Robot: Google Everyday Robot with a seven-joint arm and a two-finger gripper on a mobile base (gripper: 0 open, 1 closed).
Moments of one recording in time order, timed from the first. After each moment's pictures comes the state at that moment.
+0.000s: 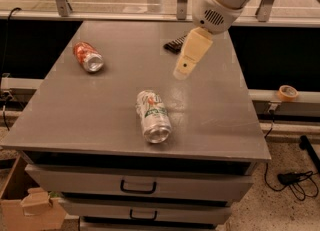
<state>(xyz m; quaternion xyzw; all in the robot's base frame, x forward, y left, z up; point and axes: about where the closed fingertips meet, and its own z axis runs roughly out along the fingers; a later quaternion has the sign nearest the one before) 0.576 -0.079 0.961 -0.57 0.79 0.03 0.23</state>
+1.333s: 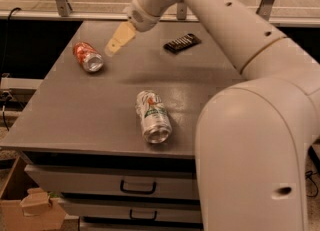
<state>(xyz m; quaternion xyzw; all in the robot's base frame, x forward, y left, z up) 0.734 0.086 0.893 -0.49 0.81 0.17 0.26</state>
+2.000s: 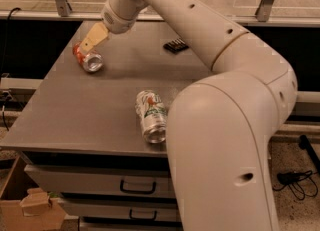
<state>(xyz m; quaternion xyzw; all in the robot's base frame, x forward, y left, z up) 0.752 0.158 0.881 -0.43 0.84 0.18 0.27</state>
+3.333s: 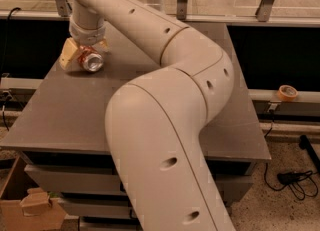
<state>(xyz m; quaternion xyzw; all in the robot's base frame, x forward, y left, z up) 0.743 0.229 0.833 -0.40 0.89 0.11 0.18</state>
